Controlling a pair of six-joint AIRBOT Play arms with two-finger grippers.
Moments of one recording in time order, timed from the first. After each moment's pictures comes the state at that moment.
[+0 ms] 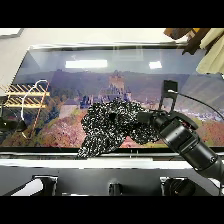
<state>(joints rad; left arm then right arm) 0.55 -1.20 0.93 1.51 -1.07 -1.05 0.71 -0.88 0.94 -2.08 1.12 2.54</state>
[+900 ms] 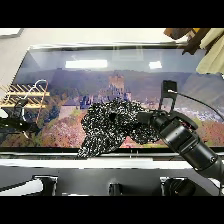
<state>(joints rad) 0.46 -1.37 0.91 1.47 -0.98 -0.96 0.71 -0.88 0.94 -2.08 1.13 2.53</state>
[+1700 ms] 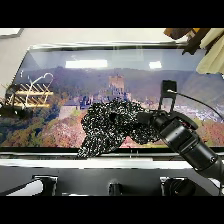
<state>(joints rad) 0.36 -1.26 1.06 1.47 -0.97 -1.08 0.71 -0.88 0.94 -2.08 1.13 2.51</state>
